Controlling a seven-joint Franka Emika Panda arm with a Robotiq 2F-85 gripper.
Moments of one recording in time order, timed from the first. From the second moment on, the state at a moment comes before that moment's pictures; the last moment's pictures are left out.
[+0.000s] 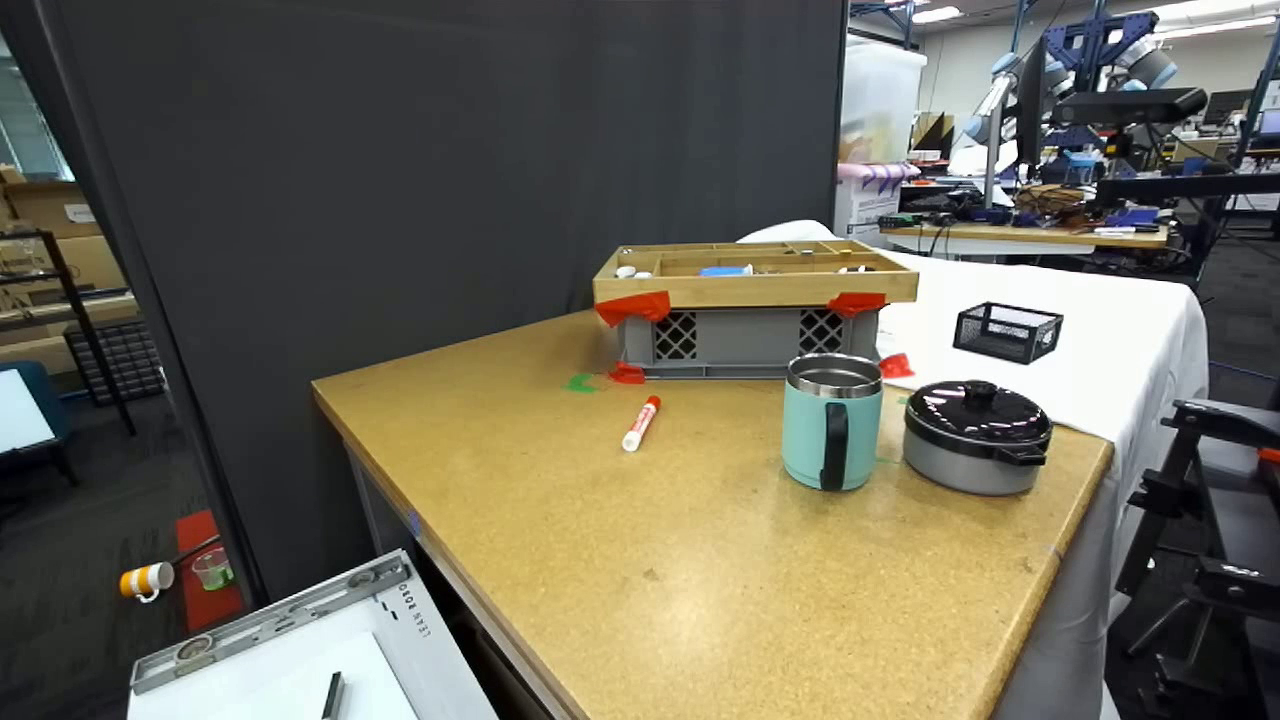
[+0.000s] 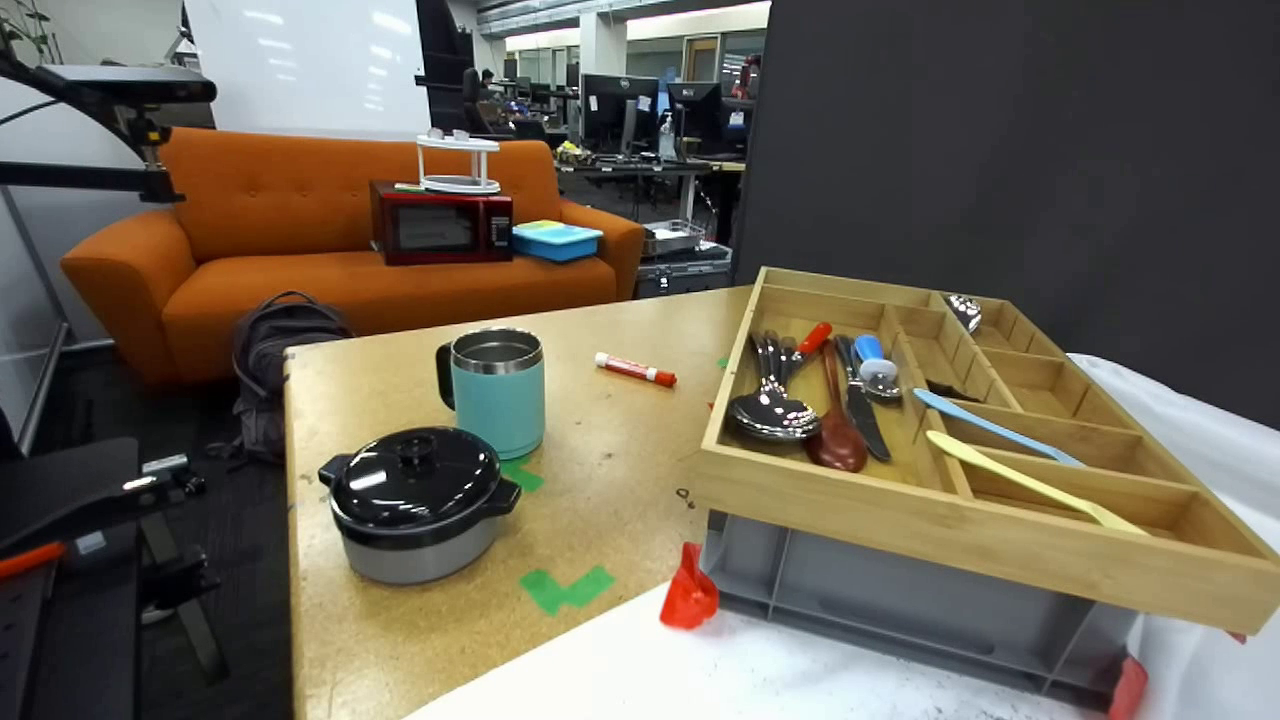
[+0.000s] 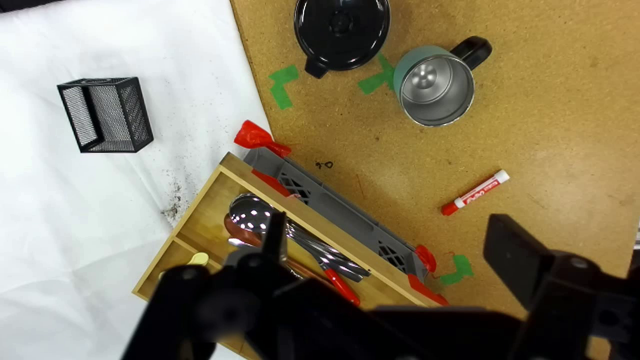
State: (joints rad) arm -0.06 -0.45 0.16 -2.27 -0.09 1.91 0.42
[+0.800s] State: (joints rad) arm -0.06 -0.45 0.16 -2.27 -0.09 1.91 0.42
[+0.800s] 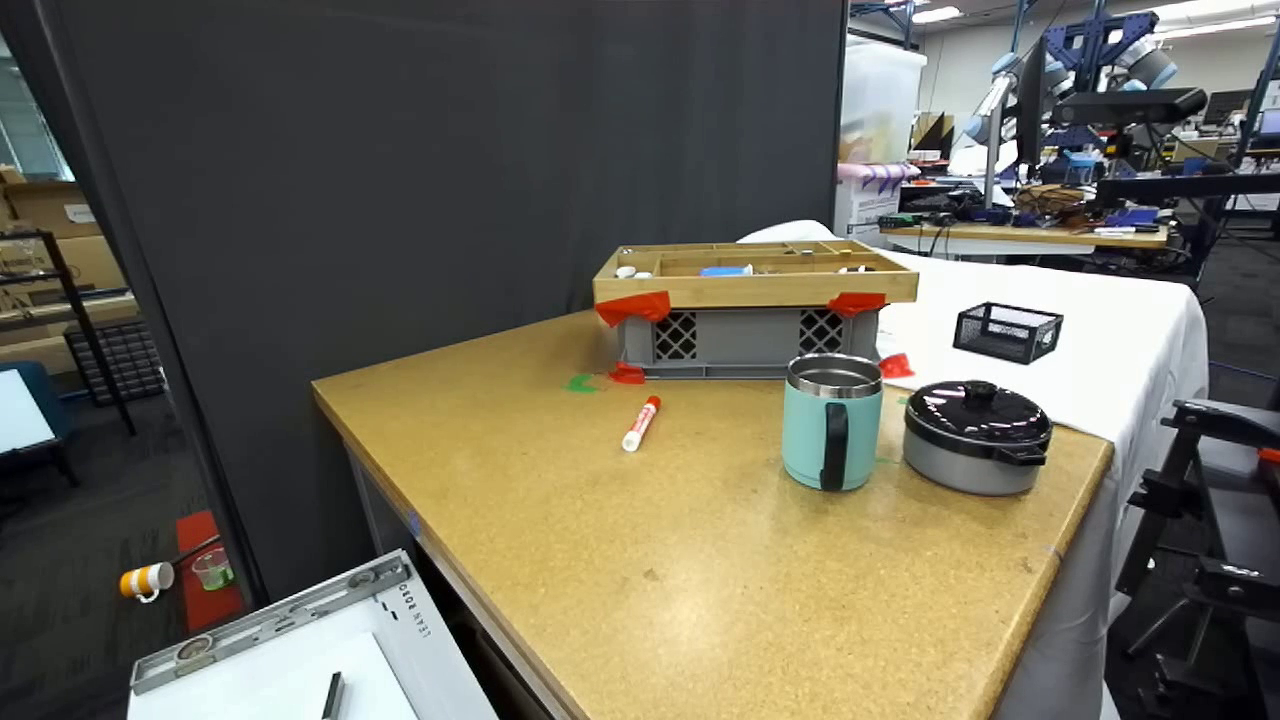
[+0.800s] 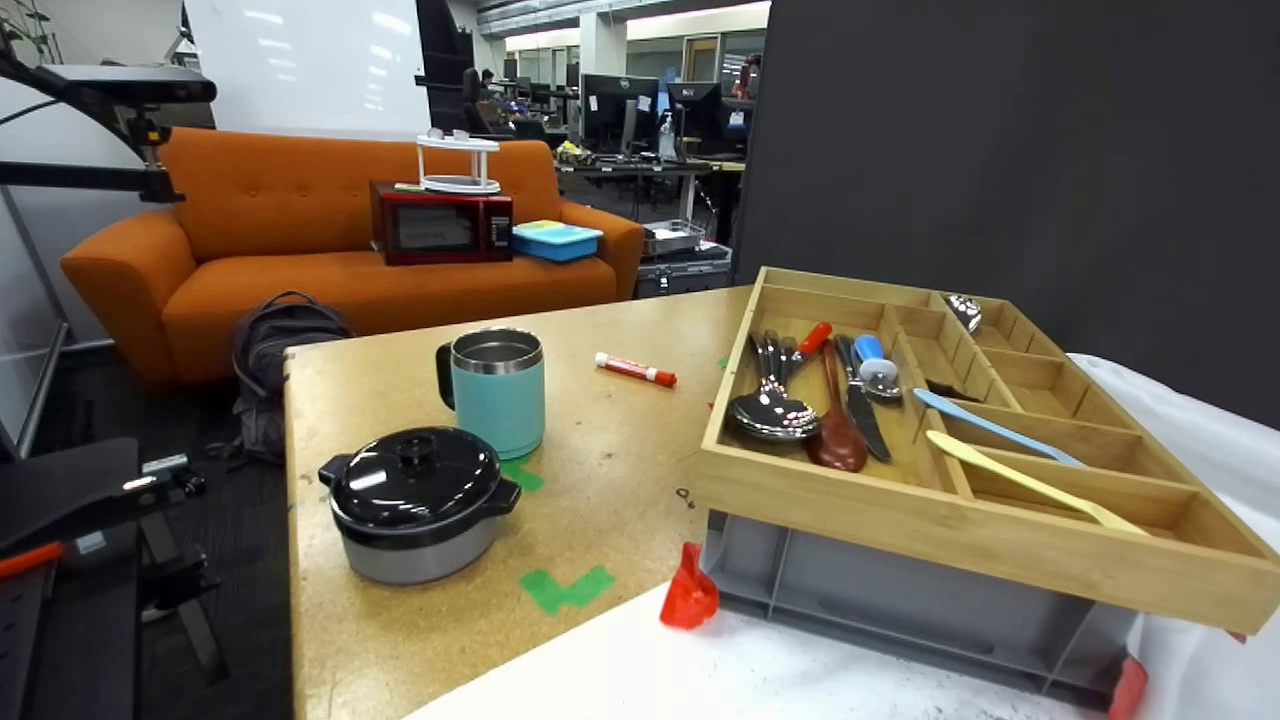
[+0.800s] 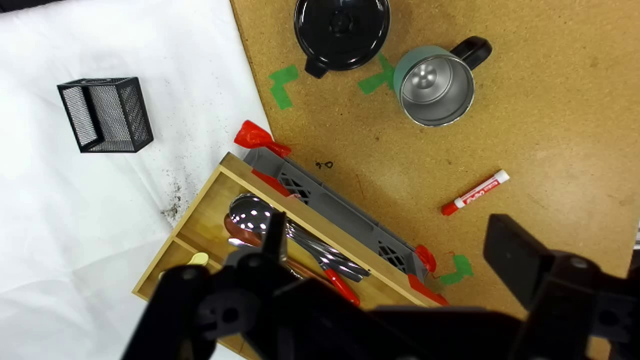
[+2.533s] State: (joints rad) arm 0.13 0.23 0.16 -1.97 -0.13 2.36 1.33
